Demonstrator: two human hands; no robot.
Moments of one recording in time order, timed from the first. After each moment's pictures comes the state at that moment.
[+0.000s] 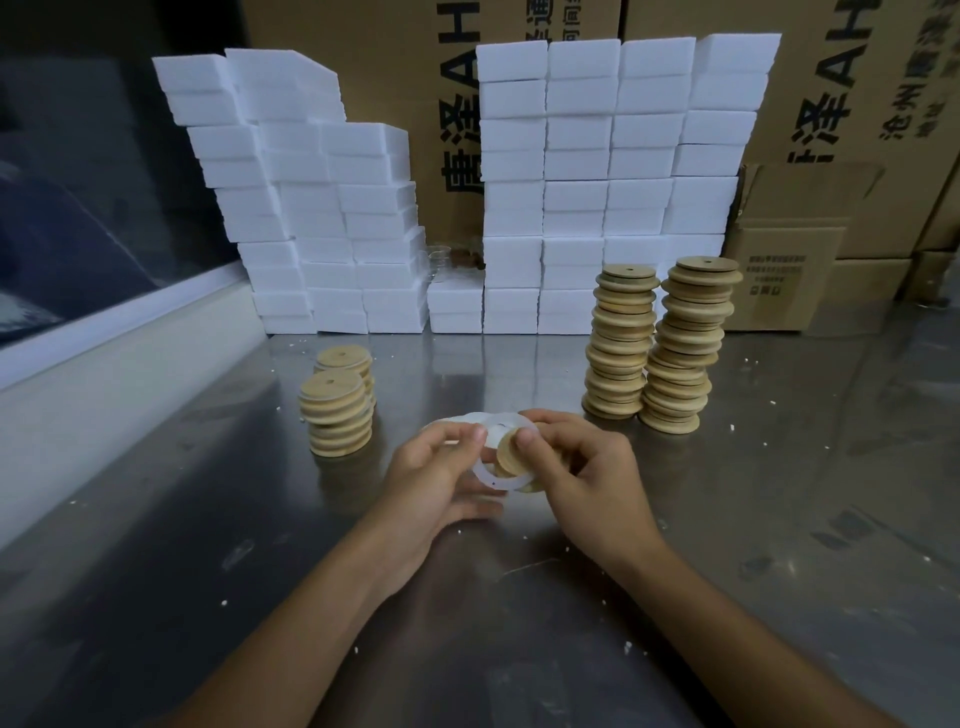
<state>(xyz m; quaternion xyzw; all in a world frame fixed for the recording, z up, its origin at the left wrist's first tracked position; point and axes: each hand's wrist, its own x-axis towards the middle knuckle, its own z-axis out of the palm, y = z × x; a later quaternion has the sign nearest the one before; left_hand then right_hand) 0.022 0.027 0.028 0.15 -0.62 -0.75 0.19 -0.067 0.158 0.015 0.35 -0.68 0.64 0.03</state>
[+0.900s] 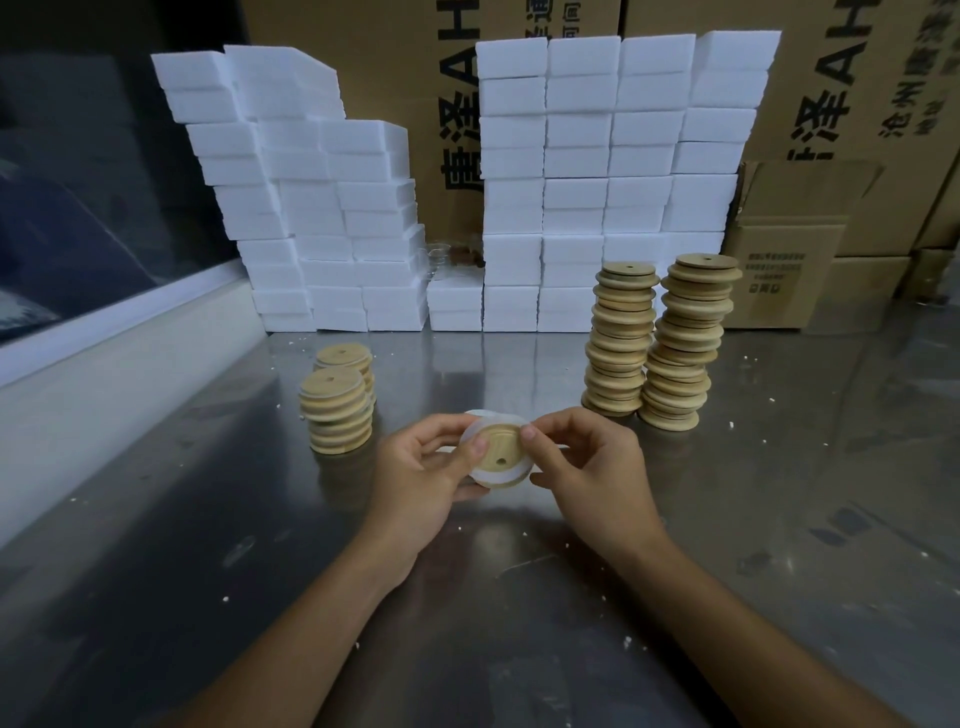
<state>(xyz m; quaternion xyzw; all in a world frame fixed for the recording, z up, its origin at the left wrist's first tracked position) 0.017 0.020 0.014 0.11 -0.66 -0.66 0.33 -0.072 0.157 0.013 0.32 -0.68 0.66 0.01</state>
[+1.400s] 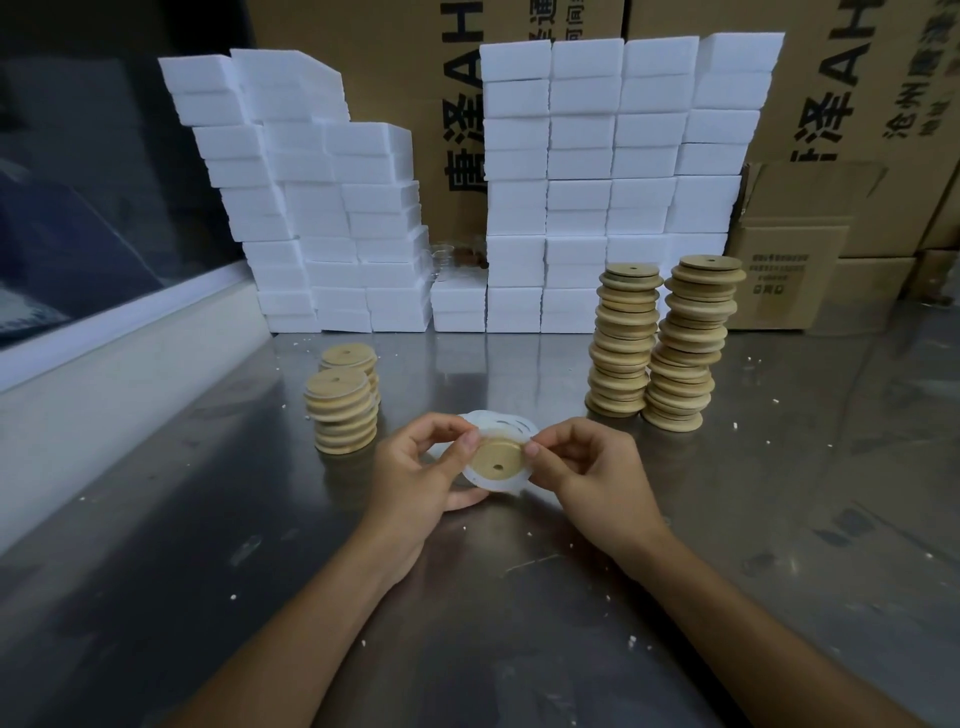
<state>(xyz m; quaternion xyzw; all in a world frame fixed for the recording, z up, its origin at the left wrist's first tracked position) 0.014 0.010 0.006 0.12 -0.63 -0.70 0.32 -0.074 0.159 0.012 0.30 -0.69 0.65 -0.06</state>
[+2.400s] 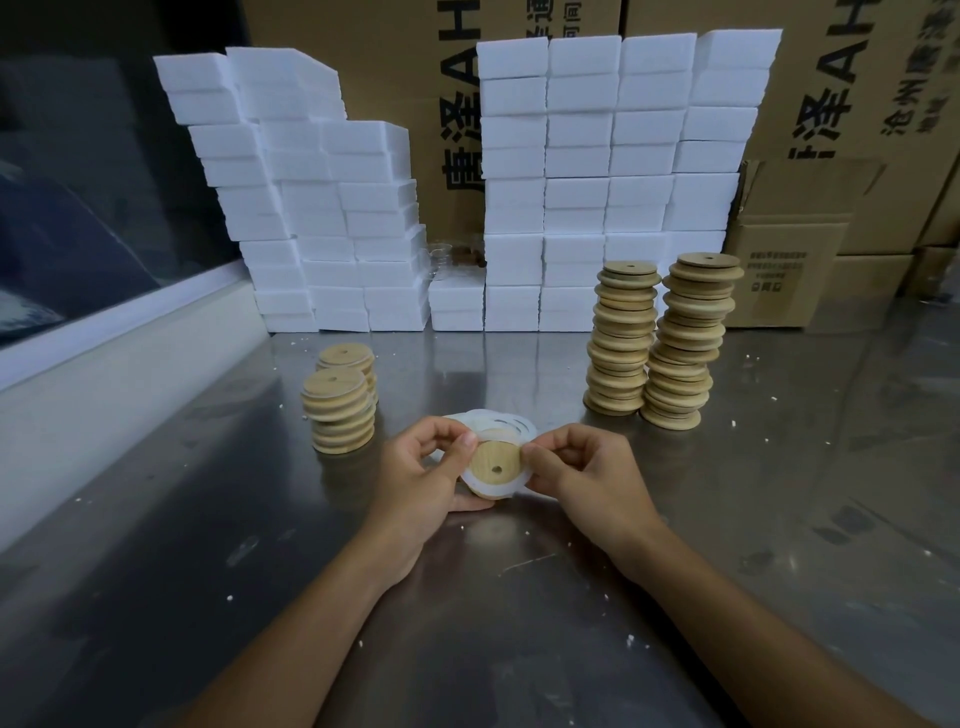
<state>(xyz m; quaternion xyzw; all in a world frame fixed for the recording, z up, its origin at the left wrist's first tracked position) 0.013 0.016 0.008 0.16 -0.65 -0.68 0.31 -0.071 0.159 0.016 0.24 -0.71 0.65 -0.11</state>
